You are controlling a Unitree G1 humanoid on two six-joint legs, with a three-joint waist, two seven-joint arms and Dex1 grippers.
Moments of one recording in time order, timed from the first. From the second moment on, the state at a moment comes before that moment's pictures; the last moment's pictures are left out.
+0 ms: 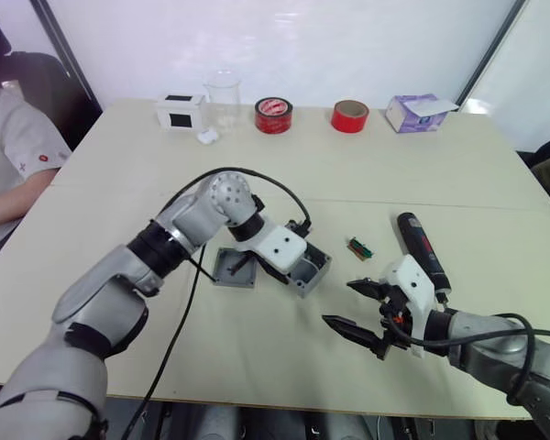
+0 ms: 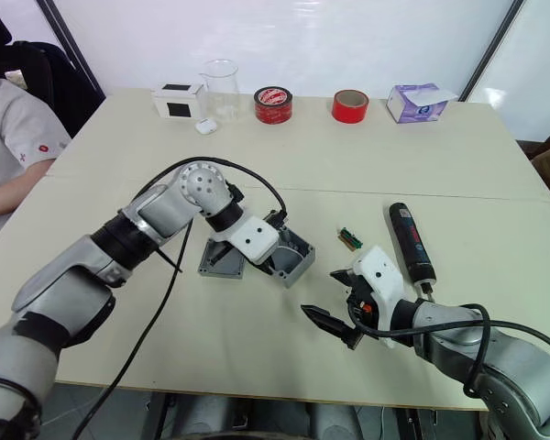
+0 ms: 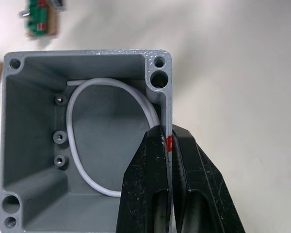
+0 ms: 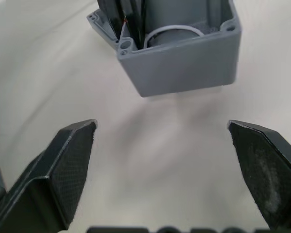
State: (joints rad) left arm -1.12 0.48 -0.74 0.44 -0.03 -0.21 -1.60; right arm 0.10 -0.82 -0.11 -0.80 0.89 0.92 0.39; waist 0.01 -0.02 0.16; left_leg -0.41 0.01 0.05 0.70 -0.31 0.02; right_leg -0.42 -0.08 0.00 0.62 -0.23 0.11
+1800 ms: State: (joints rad) left arm -0.80 0.71 -0.17 -0.02 -1.10 1.60 0.02; right arm -0.33 -0.73 0.07 -0.69 0.89 0.92 0.49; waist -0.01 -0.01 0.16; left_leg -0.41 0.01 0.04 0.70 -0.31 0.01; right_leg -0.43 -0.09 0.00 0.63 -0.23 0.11
